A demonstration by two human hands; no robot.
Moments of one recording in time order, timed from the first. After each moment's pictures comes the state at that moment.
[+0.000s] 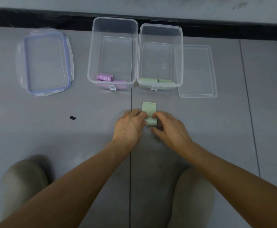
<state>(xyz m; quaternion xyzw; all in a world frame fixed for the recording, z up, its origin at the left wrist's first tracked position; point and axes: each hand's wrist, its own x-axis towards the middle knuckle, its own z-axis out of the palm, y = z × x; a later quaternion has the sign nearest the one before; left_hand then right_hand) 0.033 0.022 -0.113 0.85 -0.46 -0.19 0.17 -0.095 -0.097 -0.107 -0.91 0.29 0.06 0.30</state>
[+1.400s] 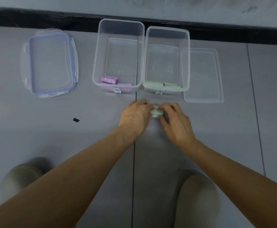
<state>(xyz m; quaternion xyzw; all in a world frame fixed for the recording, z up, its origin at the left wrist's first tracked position) 0.065 -0.015 -0.106 0.85 -0.47 -0.22 0.14 -0.072 -0.111 -0.110 -0.90 0.33 -0.01 0.28</state>
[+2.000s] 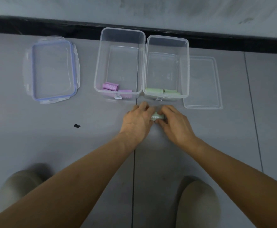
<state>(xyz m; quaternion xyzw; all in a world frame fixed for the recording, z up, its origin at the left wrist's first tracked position) 0.063 -0.016 -0.106 0.84 -0.49 -0.16 0.16 -0.058 -0.130 -0.110 -0.92 0.28 0.02 0.26</state>
